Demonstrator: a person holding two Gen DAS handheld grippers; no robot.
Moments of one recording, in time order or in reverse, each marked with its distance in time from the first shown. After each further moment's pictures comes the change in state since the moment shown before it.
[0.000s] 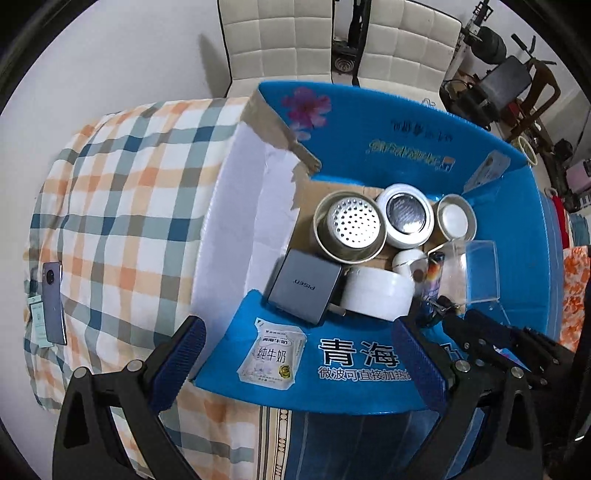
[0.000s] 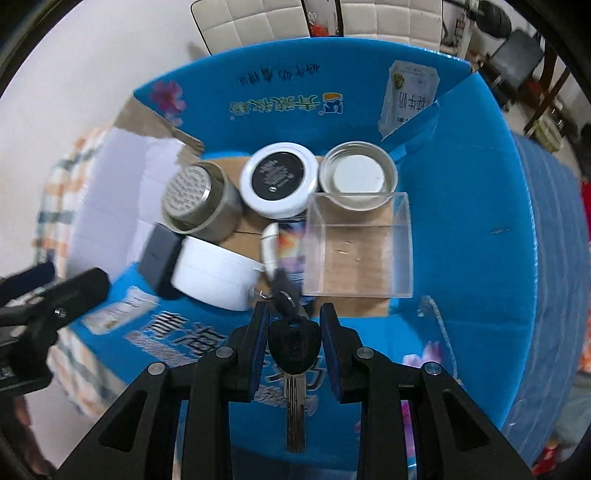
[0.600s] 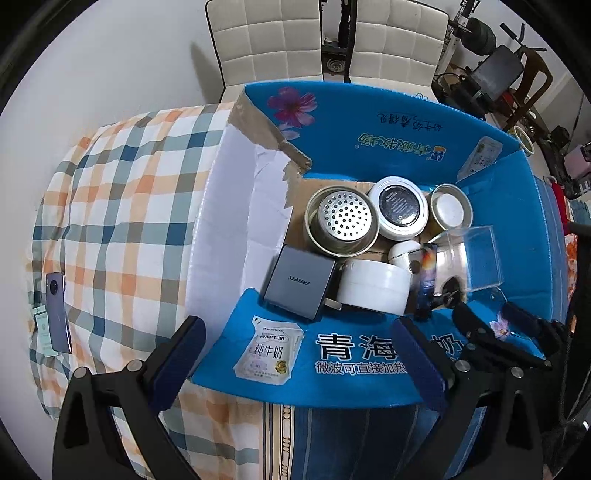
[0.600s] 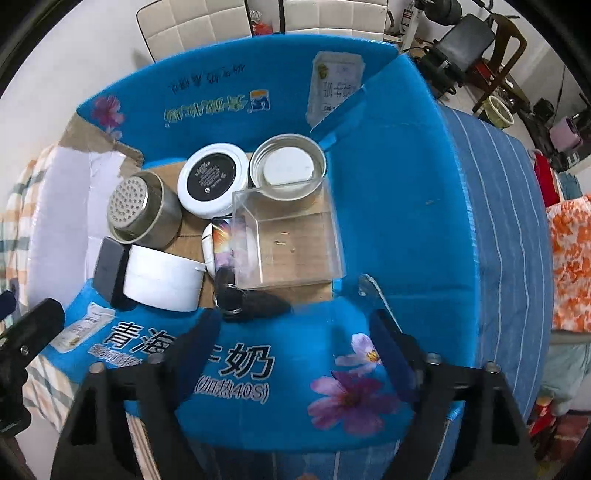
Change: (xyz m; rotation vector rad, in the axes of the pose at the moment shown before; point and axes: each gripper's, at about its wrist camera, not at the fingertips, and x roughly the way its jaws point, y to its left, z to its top) left arm -0.005 -0.007 -0.005 0.043 -0.017 0.017; right arm -0.008 -0.025 -0.002 0.134 0.016 -0.144
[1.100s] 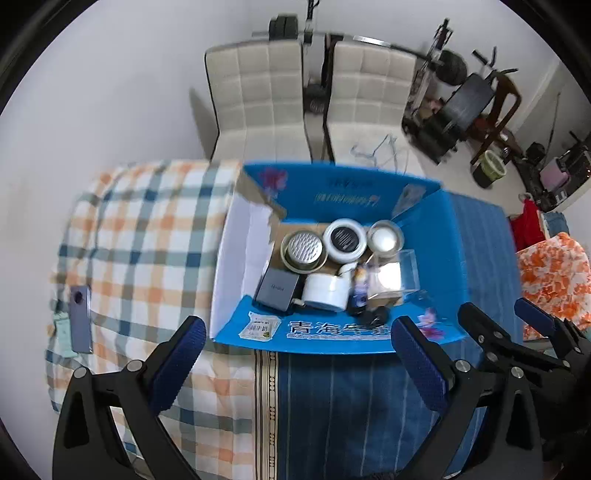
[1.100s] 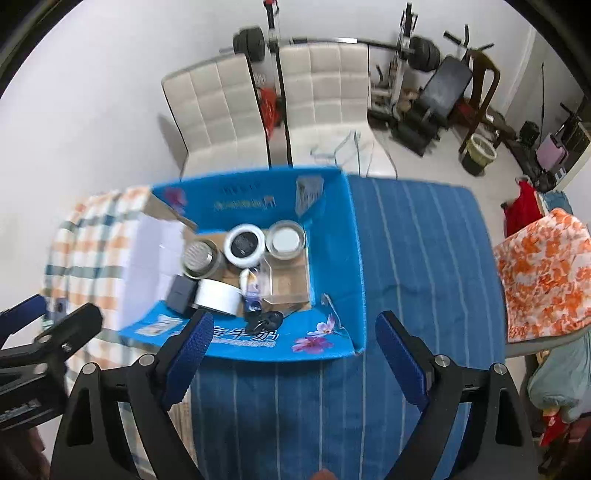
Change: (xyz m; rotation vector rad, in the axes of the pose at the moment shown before) left arm -0.137 -0.016 -0.022 0.026 -0.161 -0.056; right arm -0.190 -0.021 -0.036 0.012 -0.249 0.038
